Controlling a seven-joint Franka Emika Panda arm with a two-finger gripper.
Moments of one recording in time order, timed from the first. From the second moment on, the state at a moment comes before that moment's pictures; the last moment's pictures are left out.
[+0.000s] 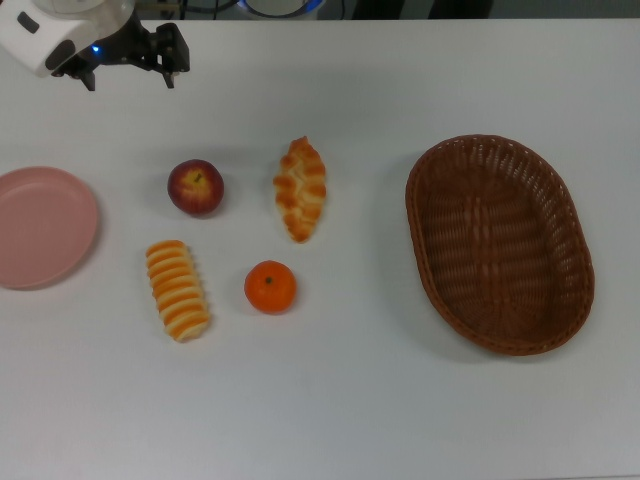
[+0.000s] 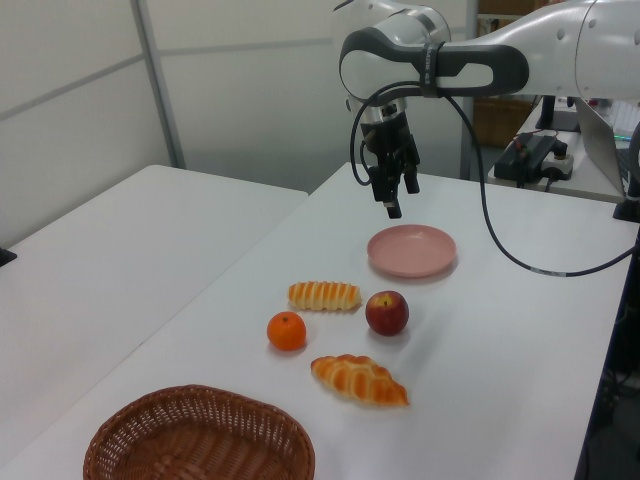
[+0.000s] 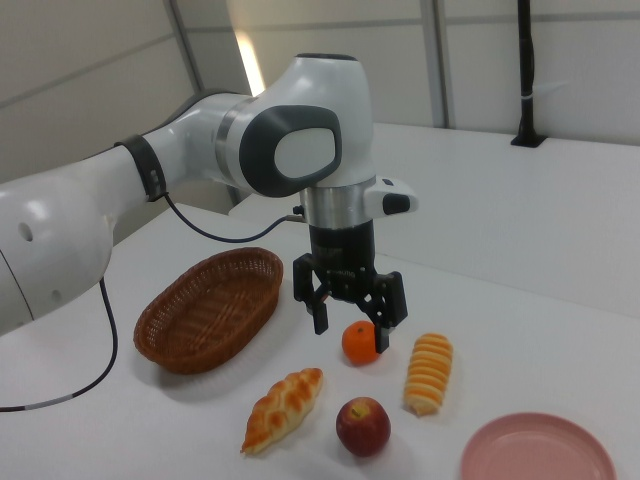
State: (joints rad) arm -0.26 0.28 0.12 -1.37 -0.13 1.44 -0.26
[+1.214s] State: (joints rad) arm -0.03 0.60 0.14 -1.41 -0.15 2.09 -0.26
